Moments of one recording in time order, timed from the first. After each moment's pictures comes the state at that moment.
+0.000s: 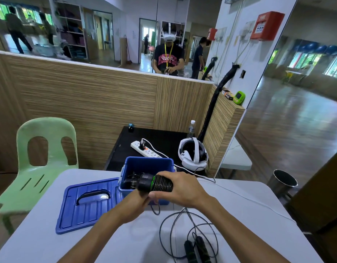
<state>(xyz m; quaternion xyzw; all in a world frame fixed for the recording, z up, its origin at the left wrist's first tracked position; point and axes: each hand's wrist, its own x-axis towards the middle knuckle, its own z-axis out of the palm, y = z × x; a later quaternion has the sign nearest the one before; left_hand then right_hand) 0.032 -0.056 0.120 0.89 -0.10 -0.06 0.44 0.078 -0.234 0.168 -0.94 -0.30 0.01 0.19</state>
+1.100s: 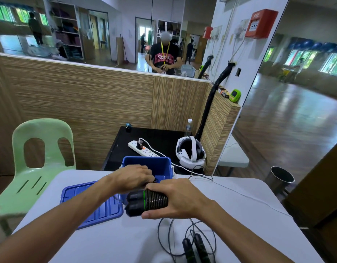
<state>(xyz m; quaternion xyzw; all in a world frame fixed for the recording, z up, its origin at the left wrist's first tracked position) 0.098 -0.025 0.150 0.92 -0.39 0.00 -0.03 0.049 -0.237 0.179 -0.90 -0.43 -0.03 0.11</state>
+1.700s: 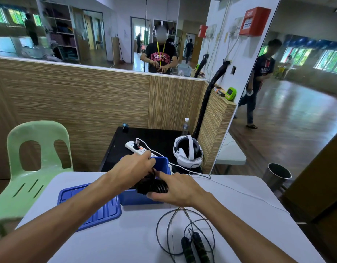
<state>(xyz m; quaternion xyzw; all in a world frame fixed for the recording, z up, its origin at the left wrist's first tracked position) 0.077 -0.059 0.198 0.96 -0.21 0.08 -0.14 0.073 -0.241 0.171 -0.95 -0.30 0.03 0.08</state>
